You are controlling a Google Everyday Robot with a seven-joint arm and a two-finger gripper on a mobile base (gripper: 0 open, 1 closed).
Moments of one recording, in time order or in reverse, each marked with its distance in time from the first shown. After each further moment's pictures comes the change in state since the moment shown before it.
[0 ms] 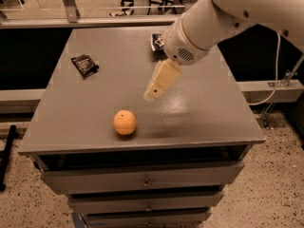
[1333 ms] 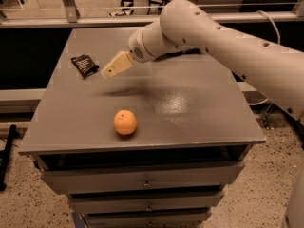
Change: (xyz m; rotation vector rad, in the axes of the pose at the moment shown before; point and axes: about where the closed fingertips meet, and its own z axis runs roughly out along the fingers) arm -0.067 -0.084 0.142 0.067 -0.285 0.262
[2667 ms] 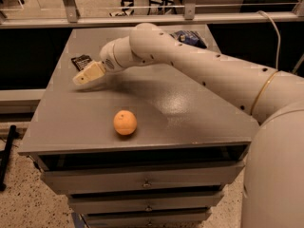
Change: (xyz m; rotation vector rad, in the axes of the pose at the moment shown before) arm -0.028 0.036 0.095 -0.072 -0.128 -0.006
